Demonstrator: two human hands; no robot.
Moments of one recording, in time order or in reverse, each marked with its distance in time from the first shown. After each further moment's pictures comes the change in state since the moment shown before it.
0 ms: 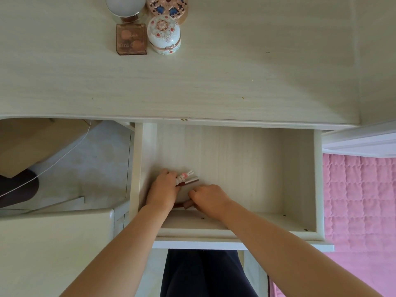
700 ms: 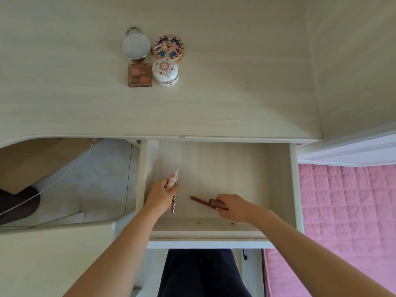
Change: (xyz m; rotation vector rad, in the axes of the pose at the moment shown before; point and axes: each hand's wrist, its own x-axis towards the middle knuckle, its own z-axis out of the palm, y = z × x) left_hand -0.029 0.018 -0.048 -0.631 -0.061 -0.212; right_hand -0.076 0.030 -0.052 0.511 -0.204 0.334
